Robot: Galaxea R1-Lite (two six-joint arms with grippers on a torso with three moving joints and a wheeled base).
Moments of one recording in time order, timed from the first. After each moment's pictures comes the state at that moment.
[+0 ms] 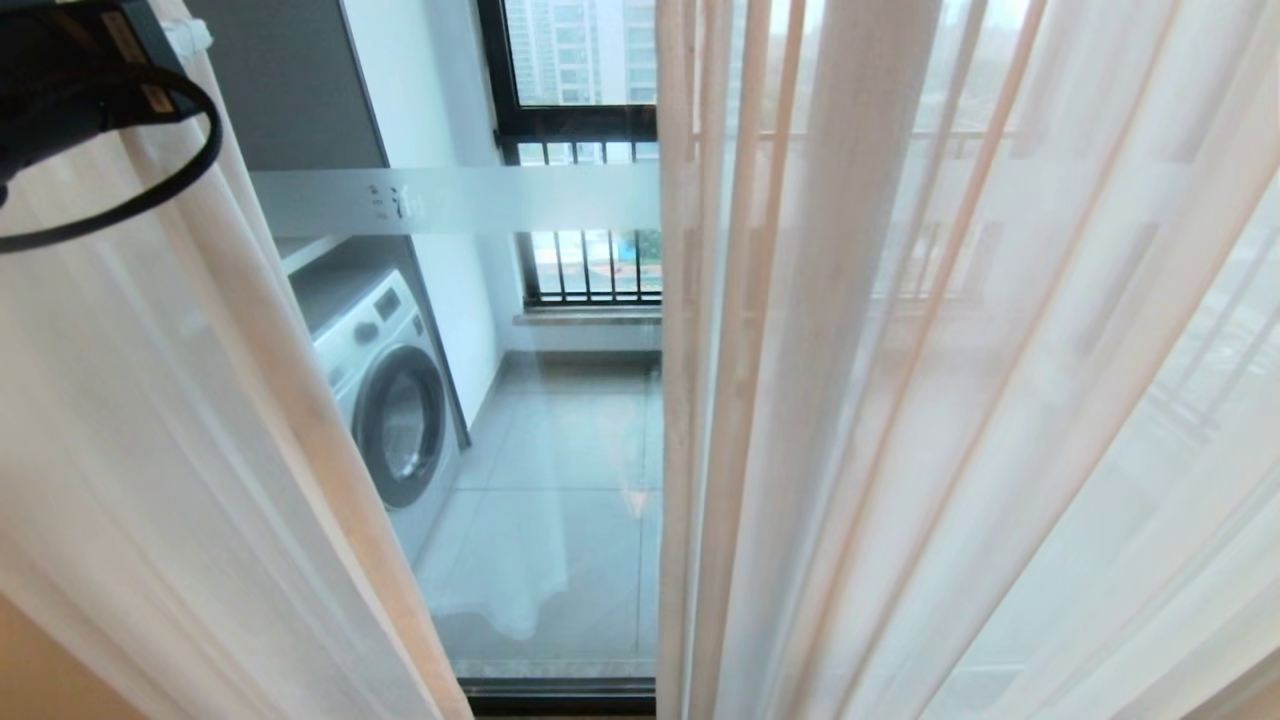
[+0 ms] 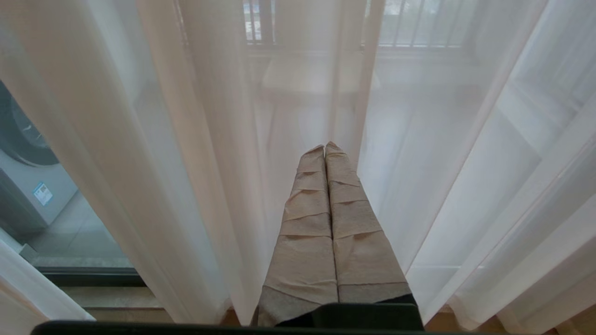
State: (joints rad) left arm -0.16 1.37 -1.21 -0.35 0.08 -0.02; right arm -0.01 0.00 0.00 0.00 0.00 -0.01
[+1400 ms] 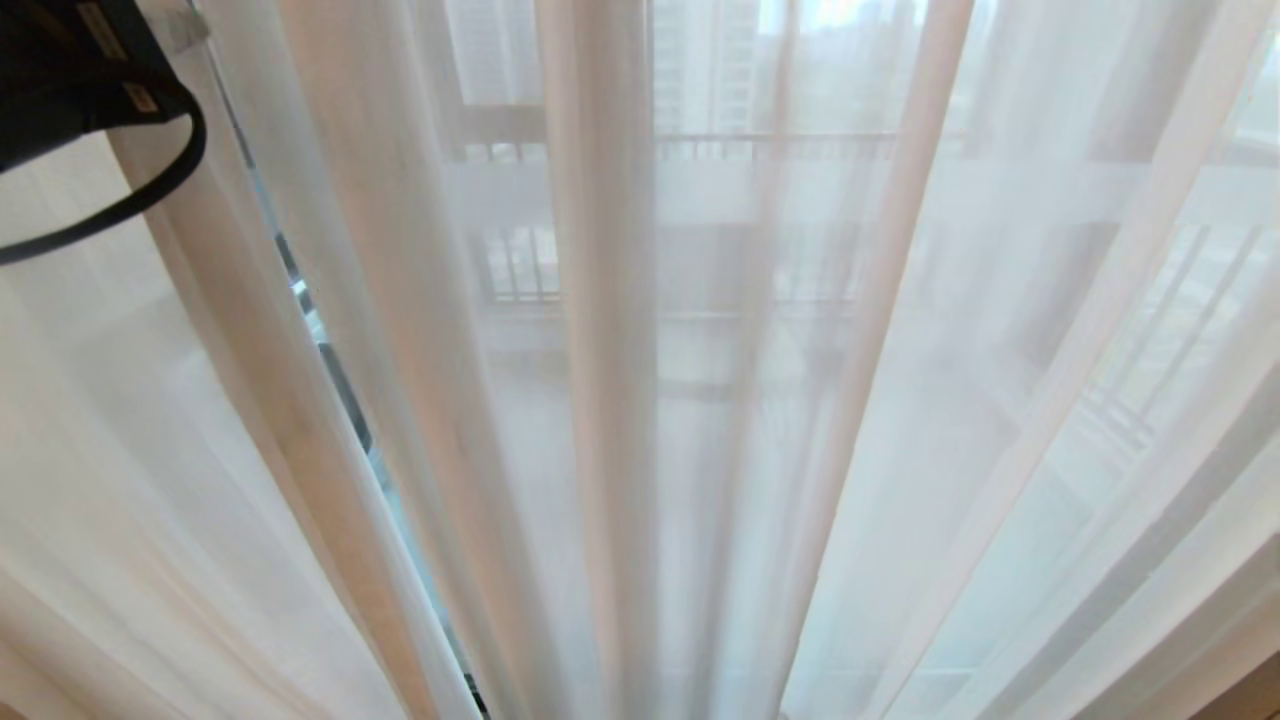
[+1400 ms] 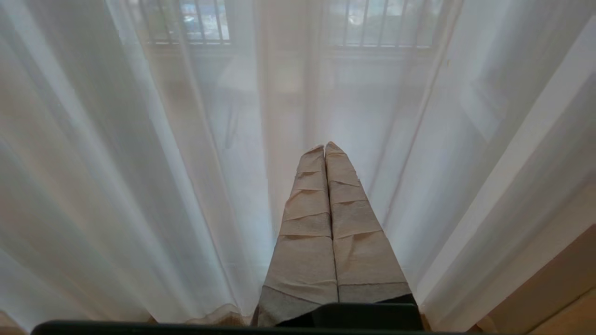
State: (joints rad) left arm -0.22 1.32 -1.18 -0.34 0.09 -0.02; right arm -0.01 0.00 0.00 0.00 0.00 -0.01
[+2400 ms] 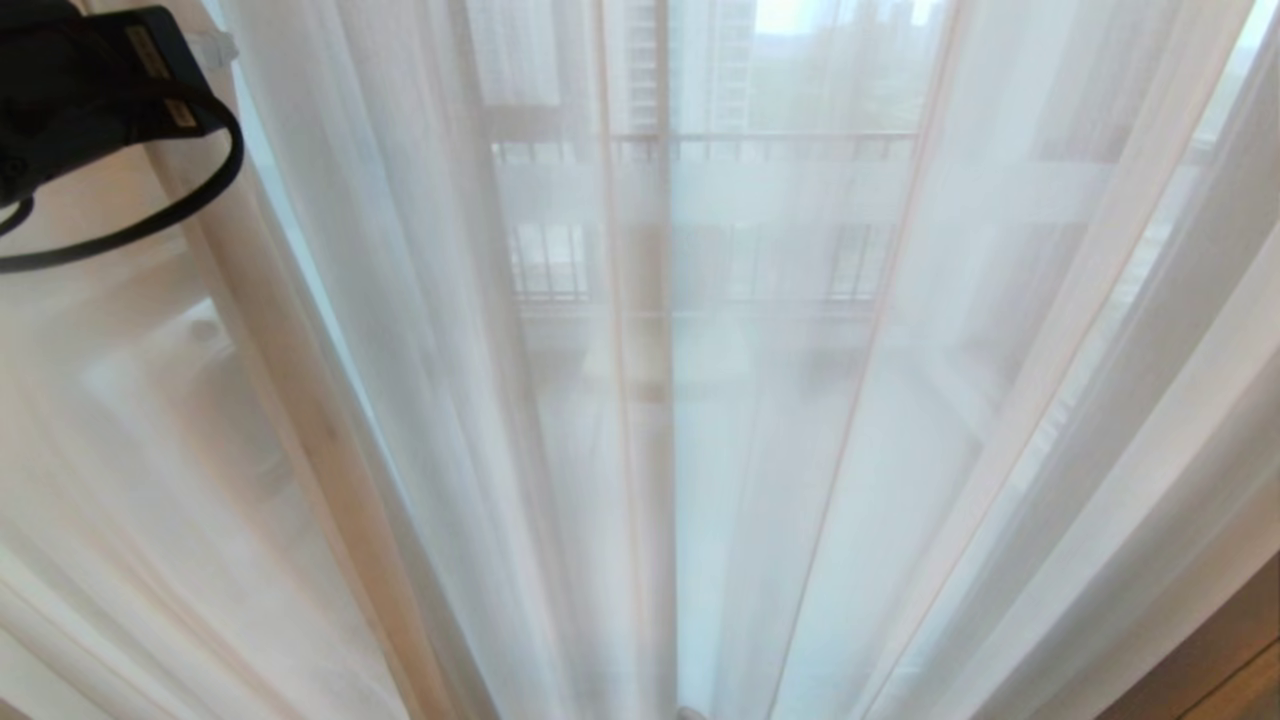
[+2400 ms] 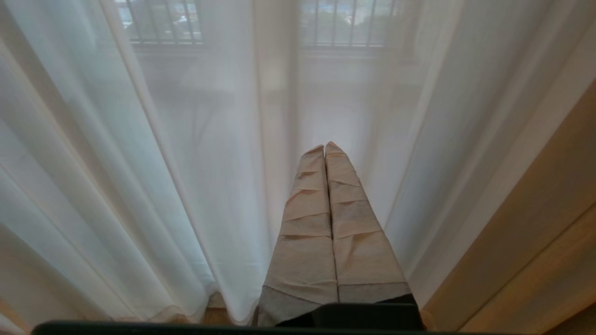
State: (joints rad) left arm -0.21 1.36 -1.19 -0.35 0.08 -0.02; right arm -0.01 0.00 0.00 0.00 0.00 -0.01
